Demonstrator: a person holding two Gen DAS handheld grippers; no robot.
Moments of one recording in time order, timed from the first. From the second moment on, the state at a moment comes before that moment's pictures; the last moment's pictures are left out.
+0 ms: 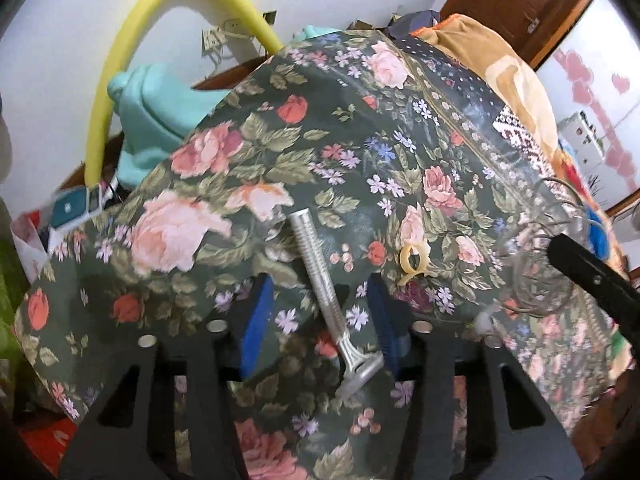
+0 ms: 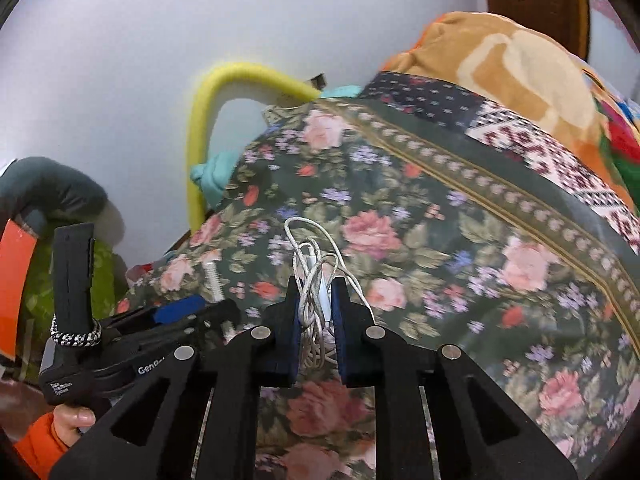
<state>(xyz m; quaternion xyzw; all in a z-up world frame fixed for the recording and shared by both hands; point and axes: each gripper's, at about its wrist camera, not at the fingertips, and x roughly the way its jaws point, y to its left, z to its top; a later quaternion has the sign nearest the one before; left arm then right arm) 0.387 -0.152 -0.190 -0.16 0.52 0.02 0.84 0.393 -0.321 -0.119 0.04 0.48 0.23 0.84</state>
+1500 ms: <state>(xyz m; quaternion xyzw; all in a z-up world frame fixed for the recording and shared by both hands) 0.409 -0.249 -0.204 -0.10 0.57 -0.07 0.81 0.335 -0.403 -0.179 0.11 0.54 0.16 0.82</state>
